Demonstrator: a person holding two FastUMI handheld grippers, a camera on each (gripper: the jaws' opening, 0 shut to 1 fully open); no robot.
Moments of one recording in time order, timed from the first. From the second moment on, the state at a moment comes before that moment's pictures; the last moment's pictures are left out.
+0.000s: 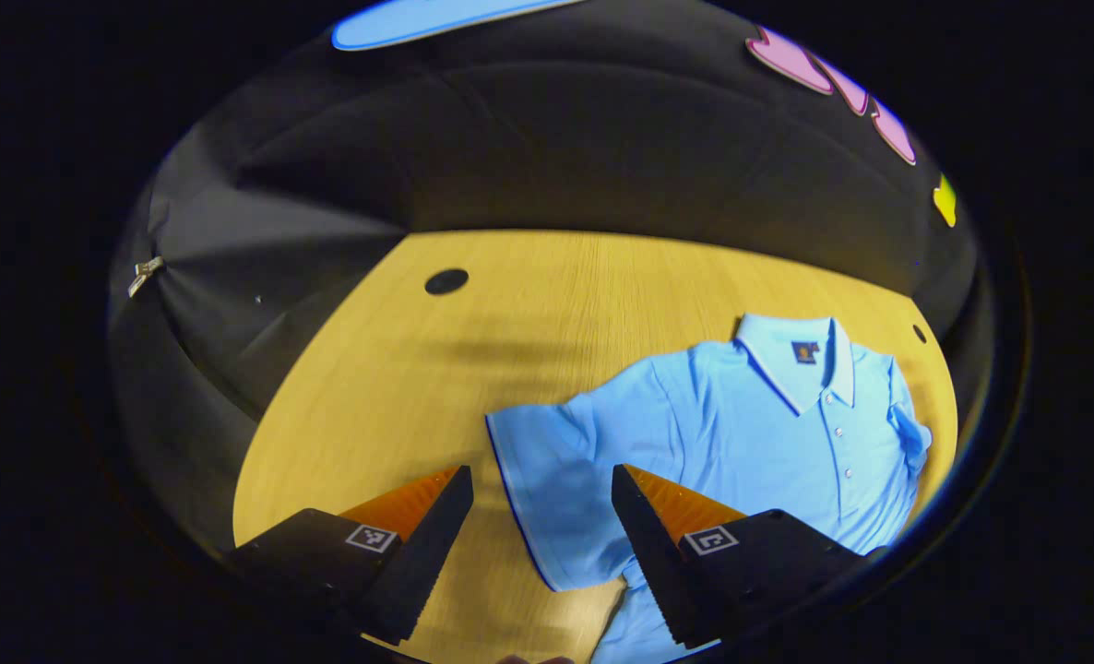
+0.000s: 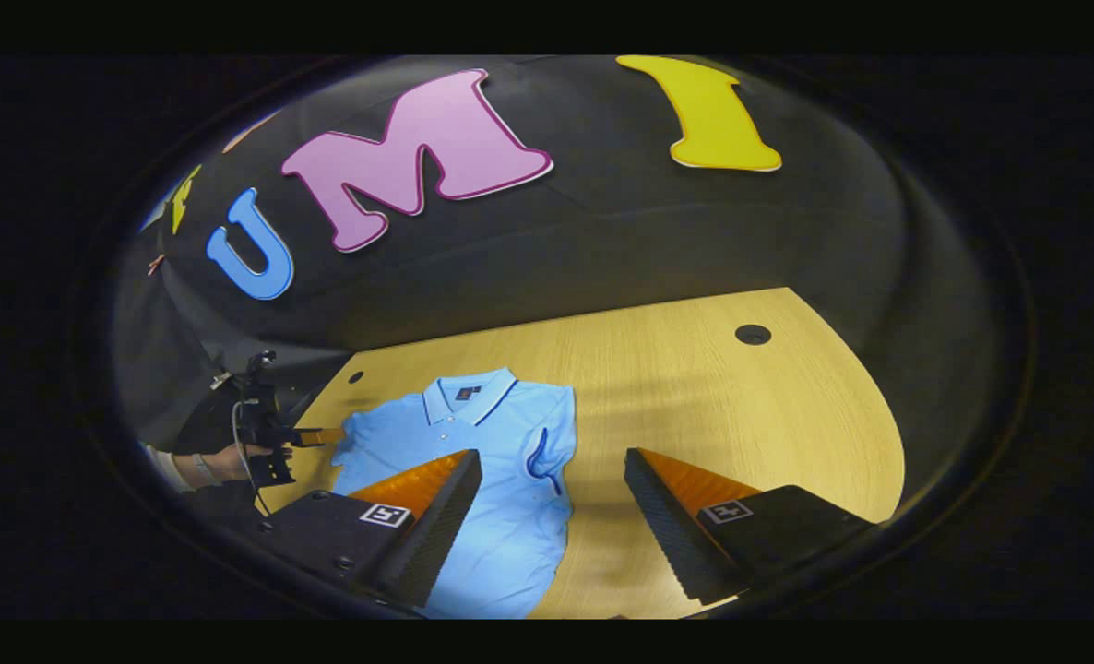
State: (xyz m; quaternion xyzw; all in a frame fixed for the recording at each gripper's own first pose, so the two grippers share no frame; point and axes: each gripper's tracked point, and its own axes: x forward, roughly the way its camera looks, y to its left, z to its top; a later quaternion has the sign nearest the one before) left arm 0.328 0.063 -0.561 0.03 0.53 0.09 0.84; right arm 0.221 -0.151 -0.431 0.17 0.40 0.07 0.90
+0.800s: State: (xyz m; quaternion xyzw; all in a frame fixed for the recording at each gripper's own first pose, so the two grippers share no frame) left arm 0.358 -0.029 -0.493 0.01 0.44 -0.06 0.89; right arm 0.210 -0.129 -0.430 0.19 0.40 0.08 0.89
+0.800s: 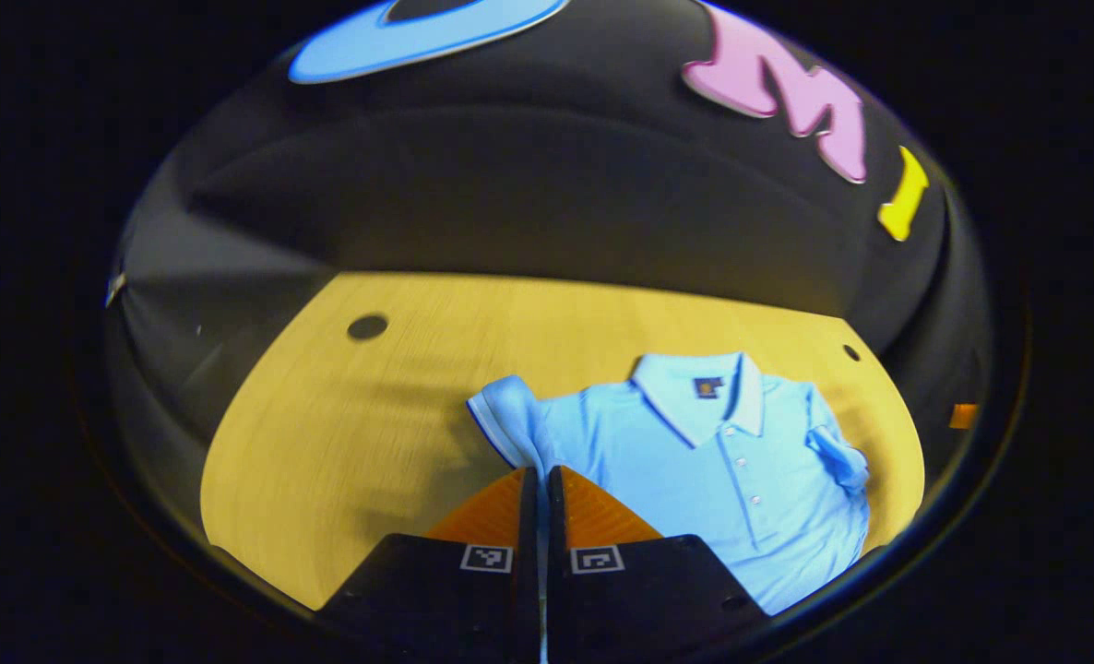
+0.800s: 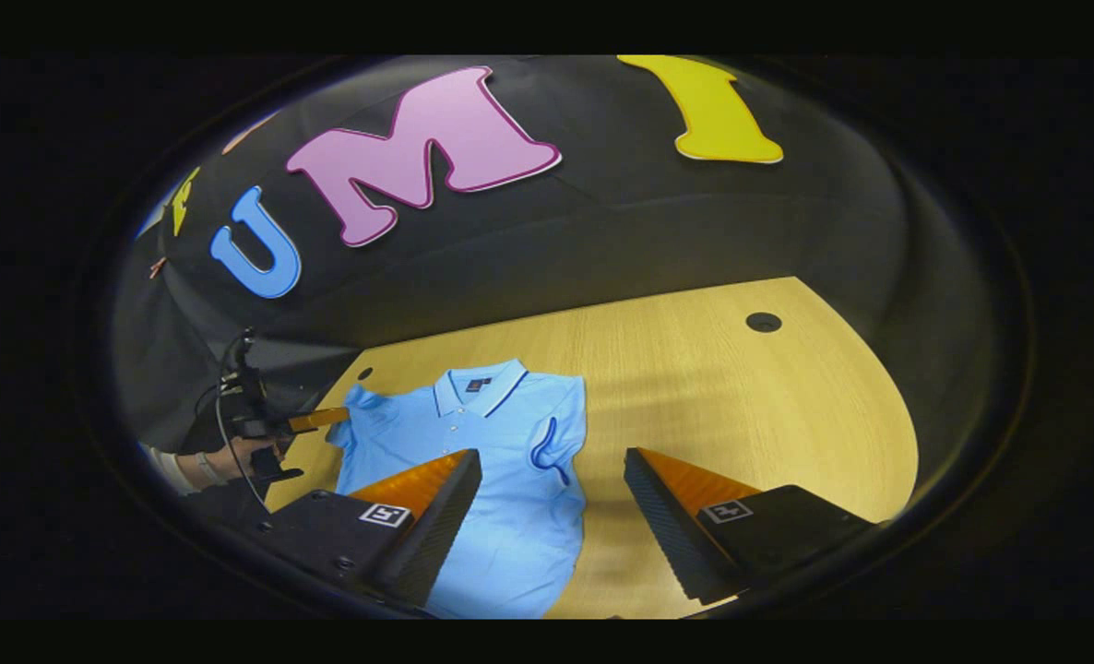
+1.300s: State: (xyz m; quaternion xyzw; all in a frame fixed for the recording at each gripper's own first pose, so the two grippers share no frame) left arm 0.295 -0.058 -0.550 0.01 0.56 -0.08 0.83; right arm 0.176 -0.115 -0.446 0.18 0.43 0.08 0.88
